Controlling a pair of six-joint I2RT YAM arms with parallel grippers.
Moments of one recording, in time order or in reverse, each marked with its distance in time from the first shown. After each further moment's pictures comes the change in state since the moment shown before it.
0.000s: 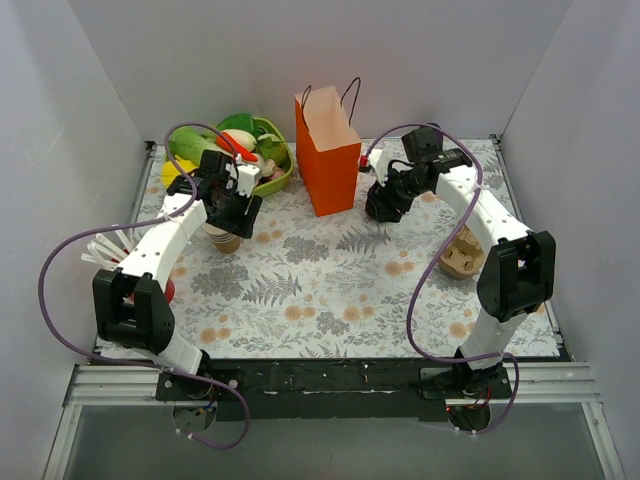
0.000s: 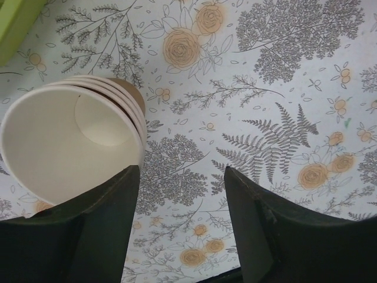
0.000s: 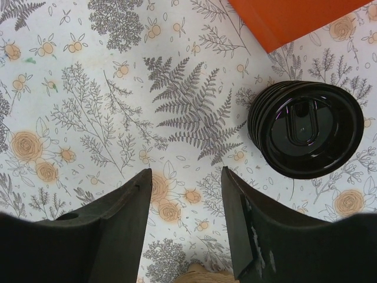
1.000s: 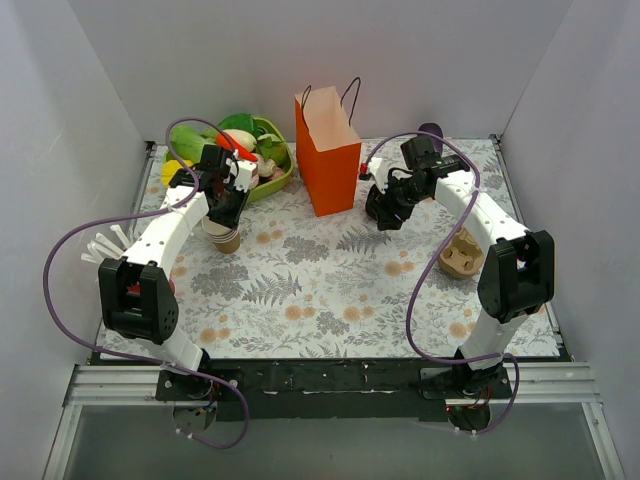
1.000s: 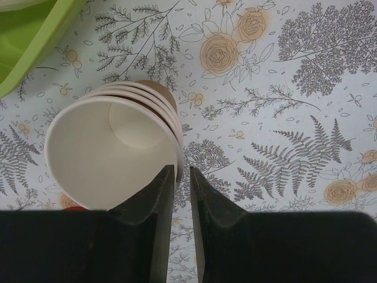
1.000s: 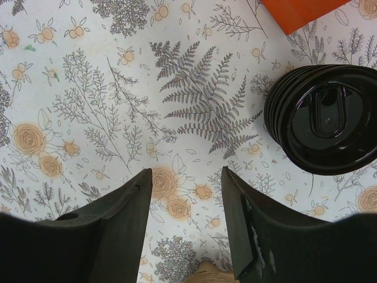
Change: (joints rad) left arm 0.019 0.075 0.058 -0.006 -0.100 0.009; right arm 0.000 -0.010 -0.075 0.022 0.006 0.011
